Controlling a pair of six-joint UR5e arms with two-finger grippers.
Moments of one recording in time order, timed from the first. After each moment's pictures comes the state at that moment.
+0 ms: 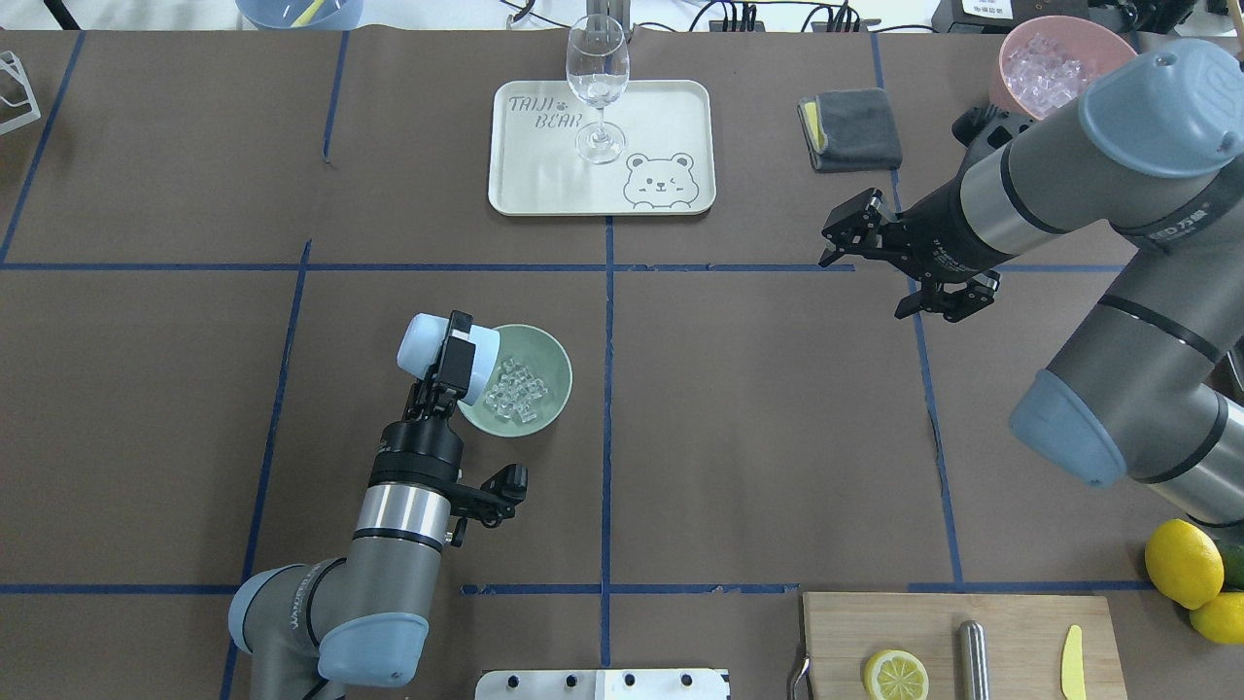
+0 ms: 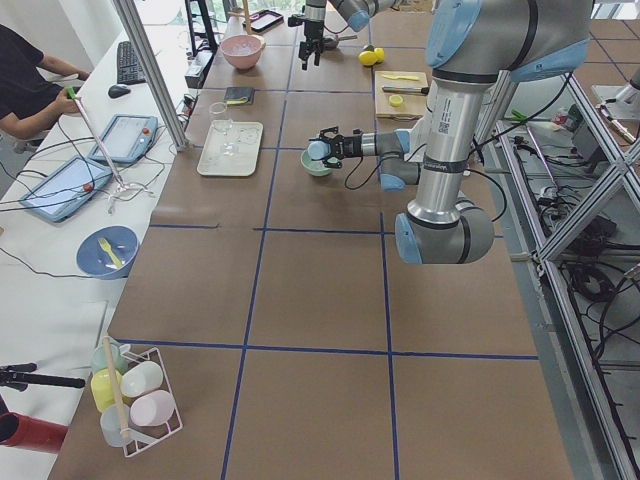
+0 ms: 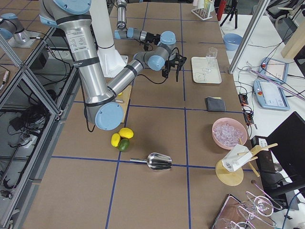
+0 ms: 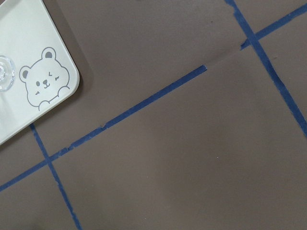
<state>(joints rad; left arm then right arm) -0.12 -1.97 -1.59 -2.47 -0.31 0.95 0.83 -1.26 1.97 -1.37 2.15 1.60</state>
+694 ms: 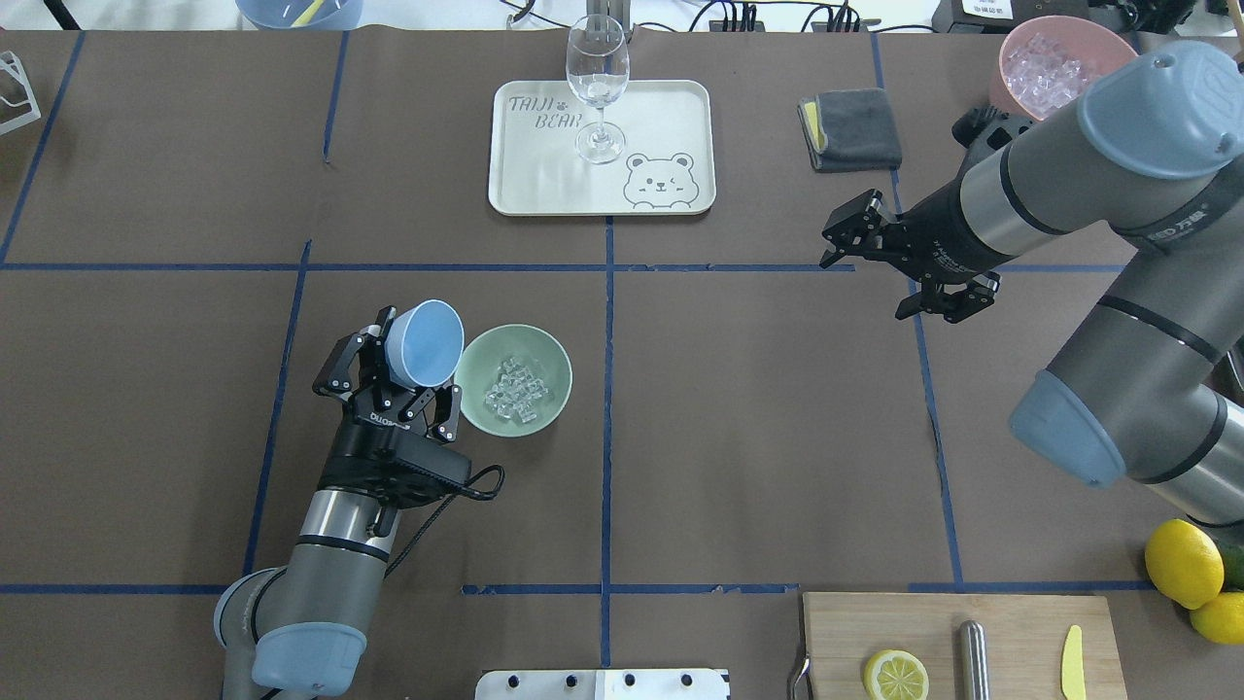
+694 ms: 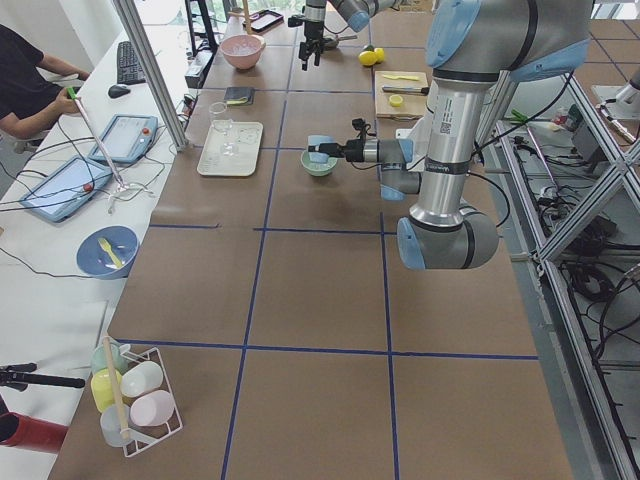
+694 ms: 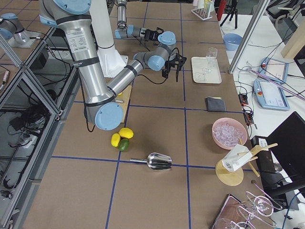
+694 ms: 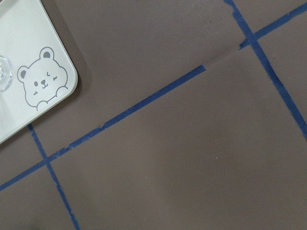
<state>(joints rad) -0.12 -1.91 -1.57 -2.84 -0.30 -0.03 0.83 -1.26 1.97 -1.37 2.15 1.60</state>
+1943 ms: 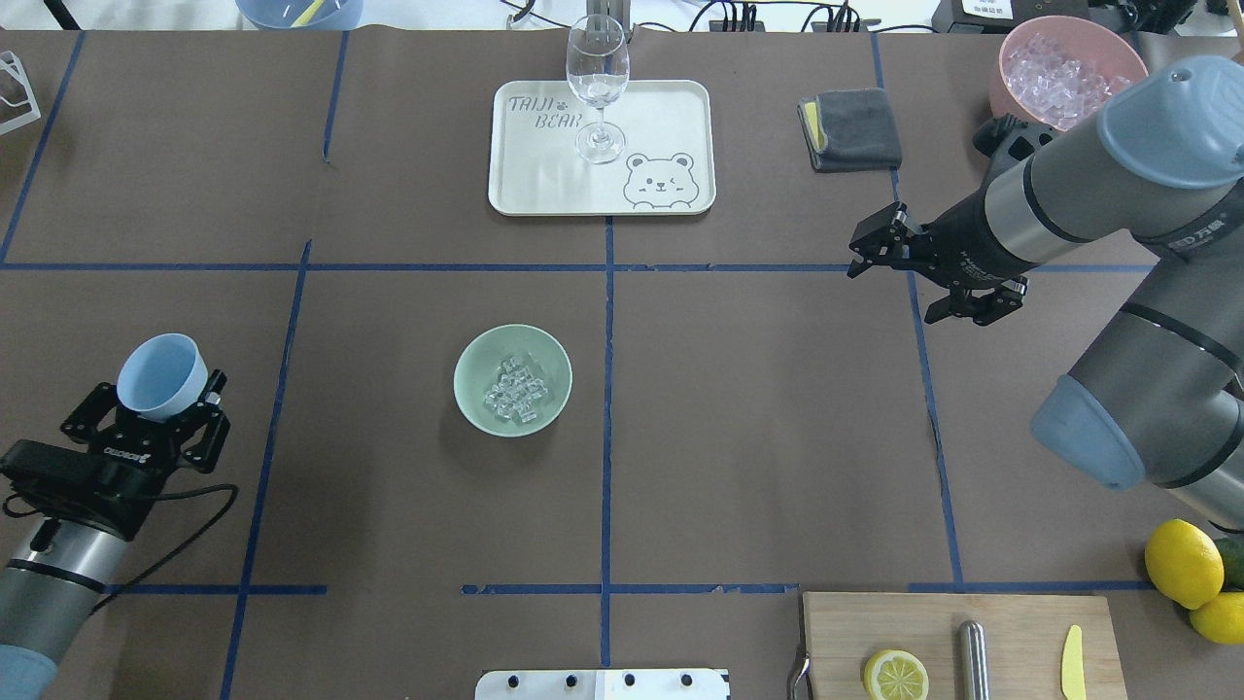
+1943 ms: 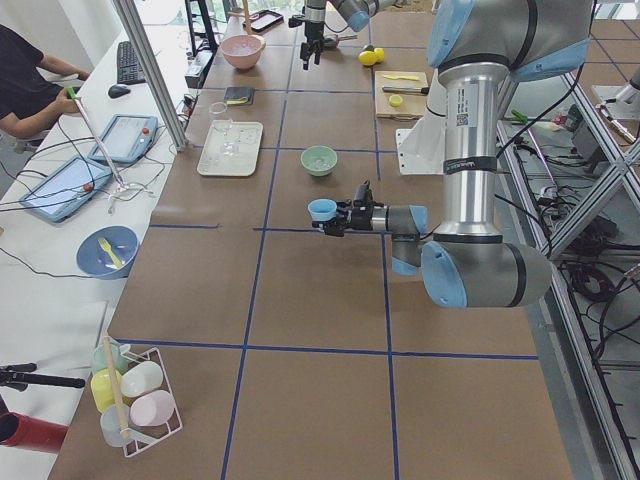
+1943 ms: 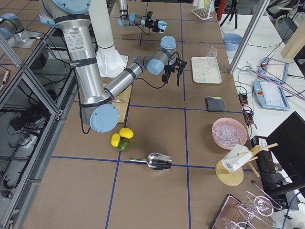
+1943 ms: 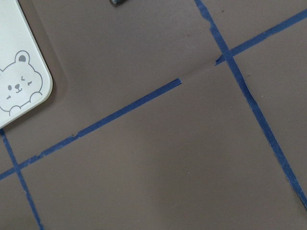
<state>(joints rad) -0.11 -1.41 -1.56 -3.20 -0.40 -0.70 0.84 -1.31 1.97 -1.37 2.14 1.52</state>
